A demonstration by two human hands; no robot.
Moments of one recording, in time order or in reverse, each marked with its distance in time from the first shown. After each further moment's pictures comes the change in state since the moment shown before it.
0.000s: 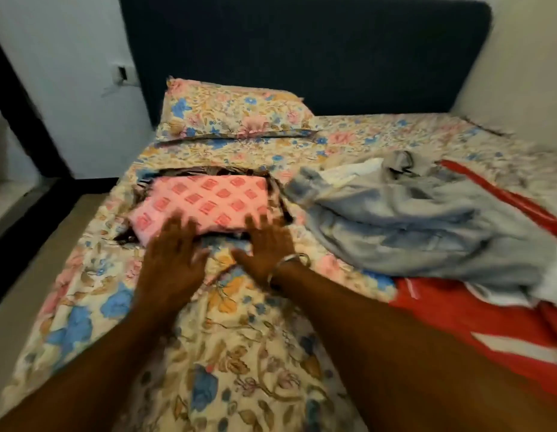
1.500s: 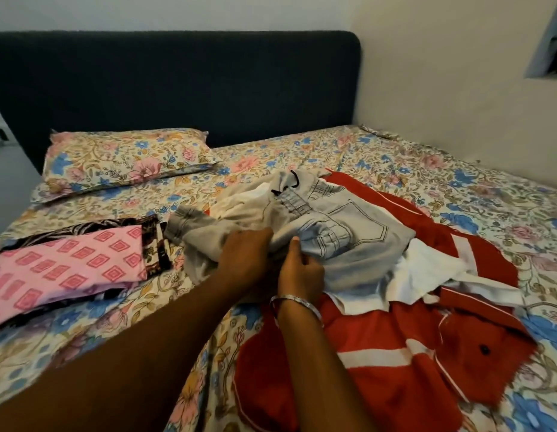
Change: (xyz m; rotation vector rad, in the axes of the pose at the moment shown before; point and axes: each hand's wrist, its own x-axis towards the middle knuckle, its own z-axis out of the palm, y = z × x) left_hand 0.075 0.365 -0.010 -0.048 -0.116 0.489; right_hand -0.116 0.171 -0.134 1.283 0.792 0.938
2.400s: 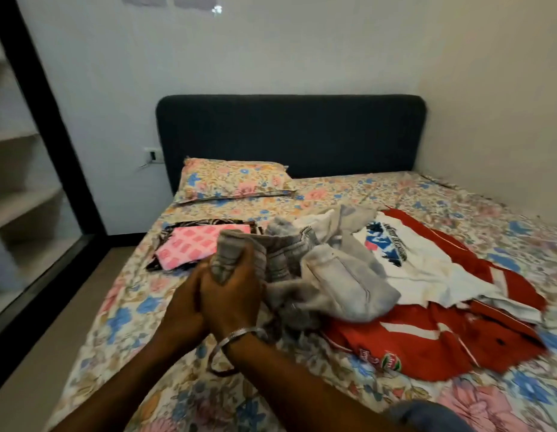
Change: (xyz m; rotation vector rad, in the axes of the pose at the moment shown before) left_hand -0.326 -0.077 -0.144 -0.718 0.451 -0.301; right_hand -0.337 -0.004 0.019 -0.149 -0.576 -0.636
